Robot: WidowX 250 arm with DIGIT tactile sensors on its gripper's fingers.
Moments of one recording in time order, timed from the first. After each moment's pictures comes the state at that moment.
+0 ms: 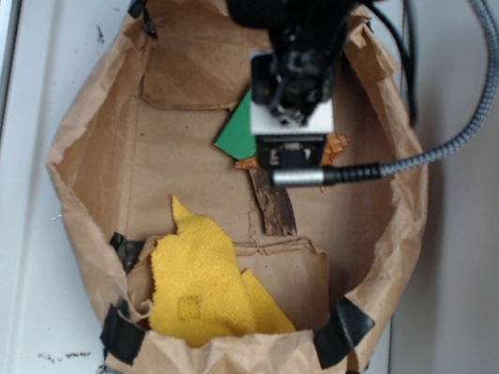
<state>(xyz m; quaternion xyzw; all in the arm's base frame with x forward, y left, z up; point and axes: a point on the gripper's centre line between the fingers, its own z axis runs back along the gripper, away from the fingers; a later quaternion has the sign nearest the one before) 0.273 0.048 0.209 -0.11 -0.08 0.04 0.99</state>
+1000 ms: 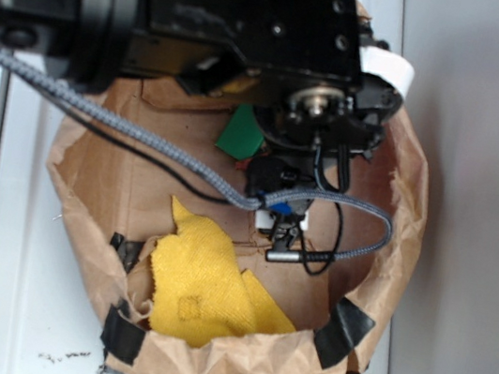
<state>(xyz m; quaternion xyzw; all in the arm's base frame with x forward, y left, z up) 0.294 0.022 0.088 -0.01 -0.07 0.01 1.00</state>
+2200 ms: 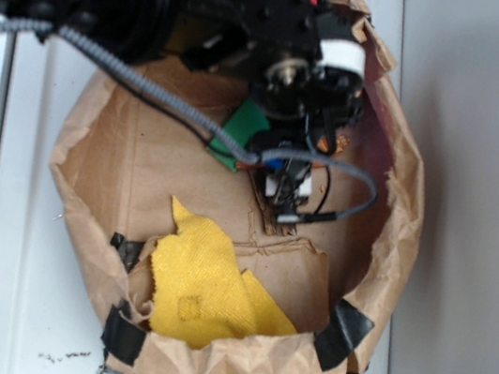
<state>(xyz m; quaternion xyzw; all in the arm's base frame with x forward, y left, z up) 0.303 0.045 0.039 -0.01 -0.12 0.01 0.99</state>
